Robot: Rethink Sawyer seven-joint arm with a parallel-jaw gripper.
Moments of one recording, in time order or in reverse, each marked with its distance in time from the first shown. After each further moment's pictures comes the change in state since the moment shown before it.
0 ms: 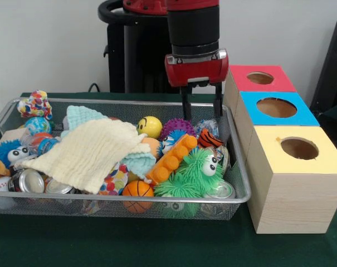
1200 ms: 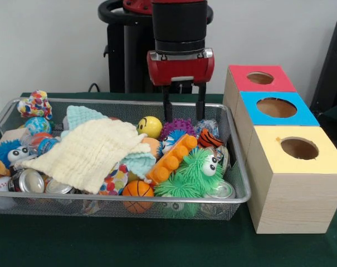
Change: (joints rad) arm 0.003 -0.025 0.030 -0.116 -0.189 0.115 0.000
